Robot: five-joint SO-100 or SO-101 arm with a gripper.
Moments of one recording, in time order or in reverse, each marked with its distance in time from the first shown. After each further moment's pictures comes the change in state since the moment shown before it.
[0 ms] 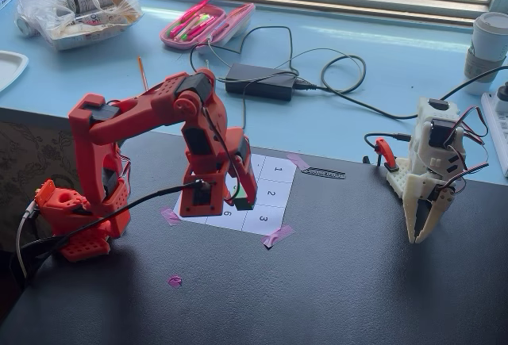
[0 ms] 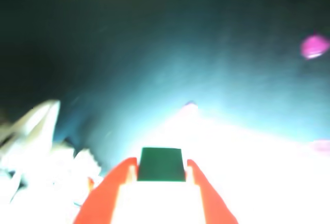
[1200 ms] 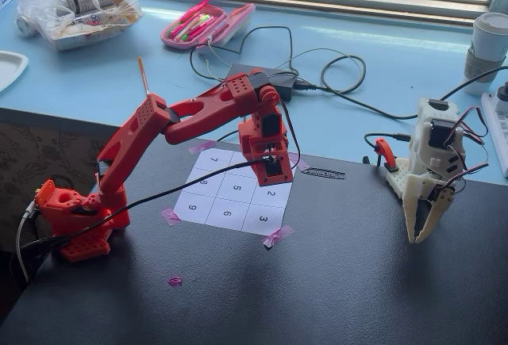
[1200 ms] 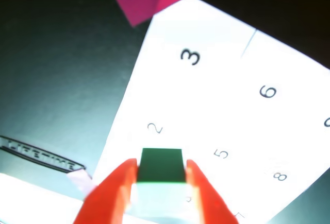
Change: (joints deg) arm -28.2 -36.6 -16.5 -2.2 10.7
